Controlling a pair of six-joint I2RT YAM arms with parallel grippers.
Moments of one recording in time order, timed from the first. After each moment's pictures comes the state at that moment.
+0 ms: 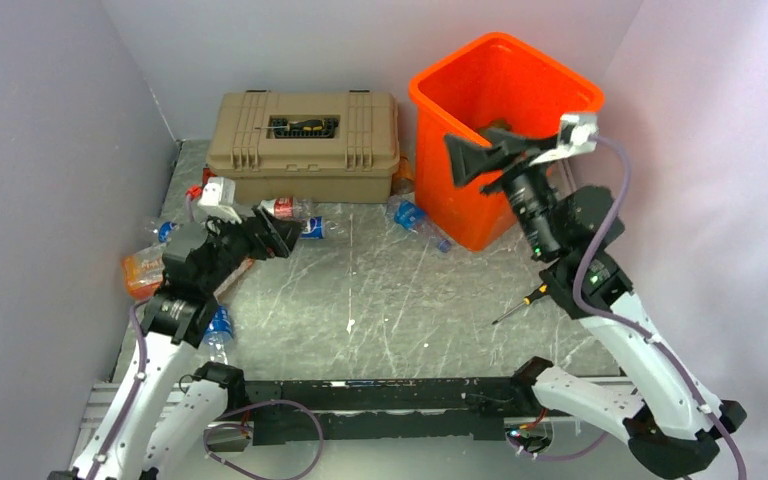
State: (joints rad) left arm -0.24 0.66 0.72 -0.13 0.32 -0.49; right arm 0.63 0.99 1.32 -0.01 0.24 0.31
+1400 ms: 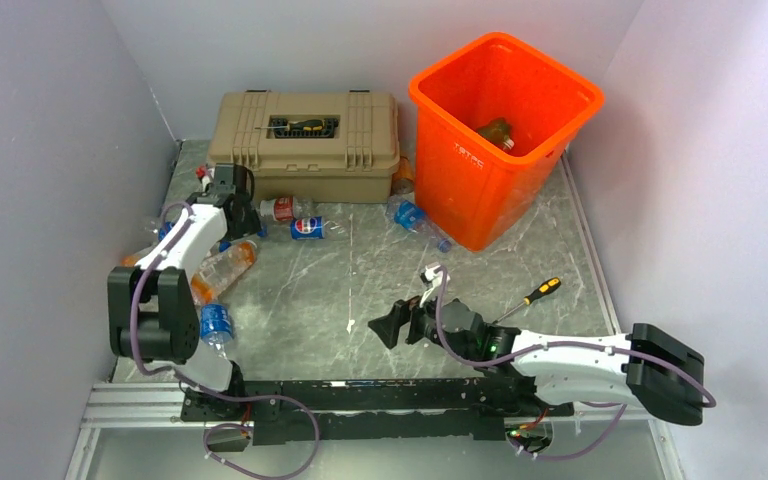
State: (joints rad) left arm -0.05 1.52 1.13 -0.63 -0.48 -0.41; right arm 1.16 1.03 0.28 0.46 0.26 0.64
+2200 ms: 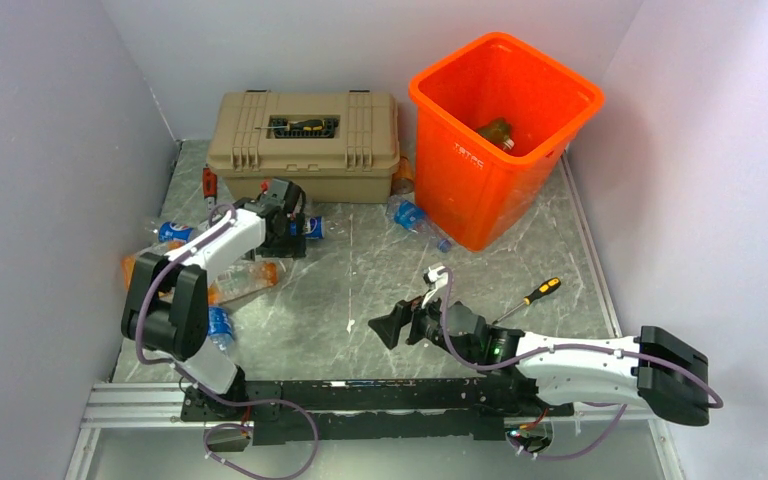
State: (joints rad) left arm -0.31 1.61 1.10 -0.69 -0.32 -0.38; right arm 1.19 0.98 0.28 0.43 0.32 0.64
